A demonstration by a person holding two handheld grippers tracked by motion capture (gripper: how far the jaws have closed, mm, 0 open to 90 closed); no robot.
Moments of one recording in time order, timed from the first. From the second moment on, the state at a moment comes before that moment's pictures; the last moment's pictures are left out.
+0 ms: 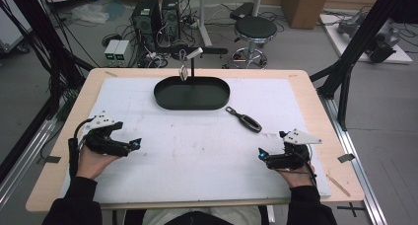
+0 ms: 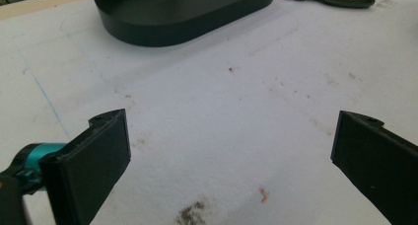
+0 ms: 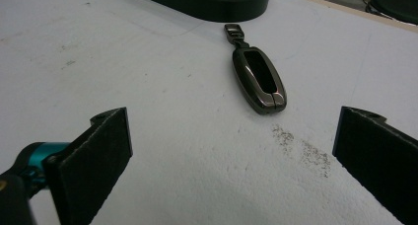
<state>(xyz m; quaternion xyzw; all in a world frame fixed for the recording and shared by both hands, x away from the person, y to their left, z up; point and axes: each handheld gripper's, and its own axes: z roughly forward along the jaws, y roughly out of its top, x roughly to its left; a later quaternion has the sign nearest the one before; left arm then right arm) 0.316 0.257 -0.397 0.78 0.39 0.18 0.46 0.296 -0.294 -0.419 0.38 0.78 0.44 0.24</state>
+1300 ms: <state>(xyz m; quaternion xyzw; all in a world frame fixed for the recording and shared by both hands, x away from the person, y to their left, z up) 0.282 0.287 -0.427 0.76 0.40 0.16 0.48 0.370 -0.238 -0.398 0.33 0.85 0.37 0.19</state>
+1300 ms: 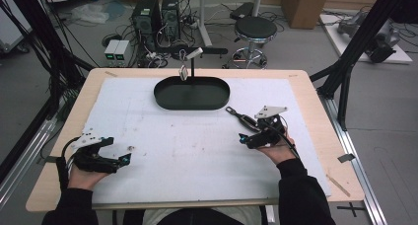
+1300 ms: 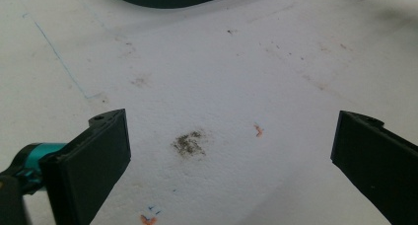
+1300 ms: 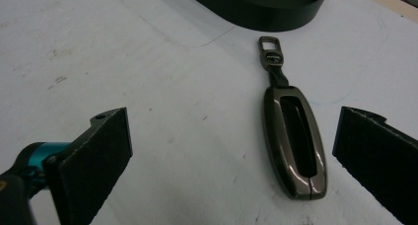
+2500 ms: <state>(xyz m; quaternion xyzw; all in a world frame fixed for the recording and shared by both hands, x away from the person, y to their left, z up) 0.282 0.288 -0.428 0.76 0.40 0.16 0.48 0.456 -0.224 -0.386 0.35 0.86 0.33 0.16</state>
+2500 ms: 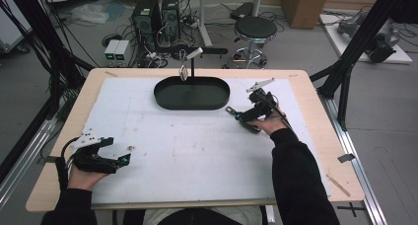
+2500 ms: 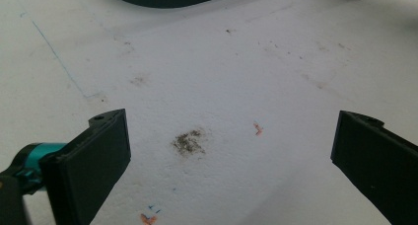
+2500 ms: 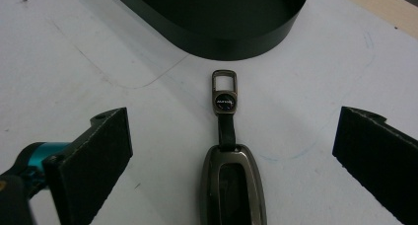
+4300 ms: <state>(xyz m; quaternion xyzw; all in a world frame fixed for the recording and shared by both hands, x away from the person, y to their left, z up) 0.284 0.287 -0.430 0.77 0.39 0.16 0.49 0.484 -0.202 -0.416 0.37 0.89 0.24 0.09</state>
